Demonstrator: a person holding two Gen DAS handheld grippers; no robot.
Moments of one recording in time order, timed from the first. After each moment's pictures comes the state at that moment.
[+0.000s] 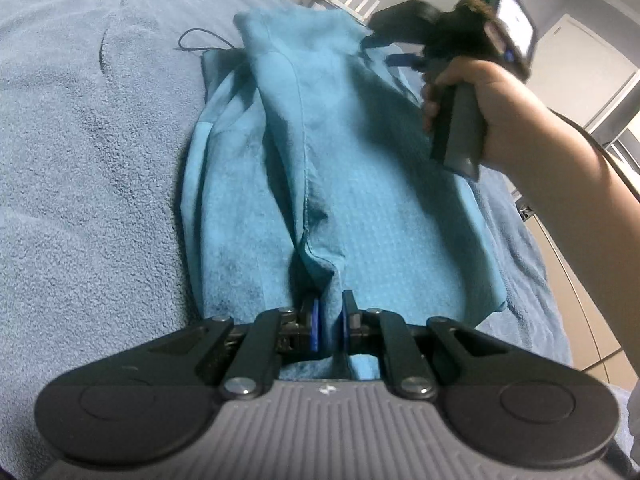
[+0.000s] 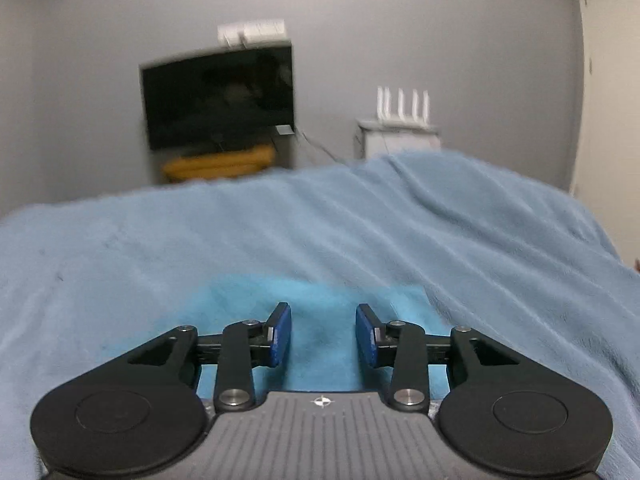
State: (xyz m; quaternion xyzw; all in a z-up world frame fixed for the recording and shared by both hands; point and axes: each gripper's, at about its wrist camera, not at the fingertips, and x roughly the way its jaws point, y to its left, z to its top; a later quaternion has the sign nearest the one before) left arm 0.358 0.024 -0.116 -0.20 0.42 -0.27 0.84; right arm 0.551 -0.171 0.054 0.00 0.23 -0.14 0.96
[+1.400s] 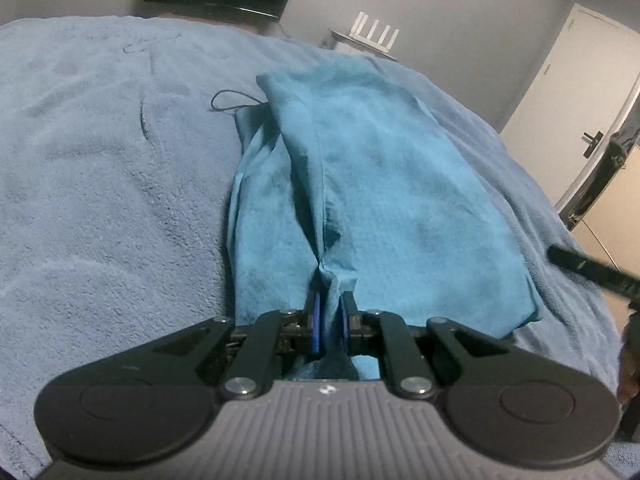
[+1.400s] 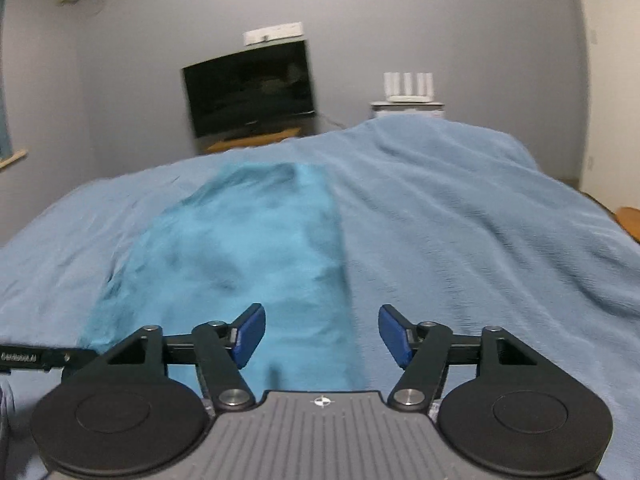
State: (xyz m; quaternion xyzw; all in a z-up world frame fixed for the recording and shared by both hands) left arm 0.313 0.018 -0.095 -0.13 0.37 -0.20 0.90; right arm 0.255 -0.244 0.035 0.02 0.25 -0.05 0.97
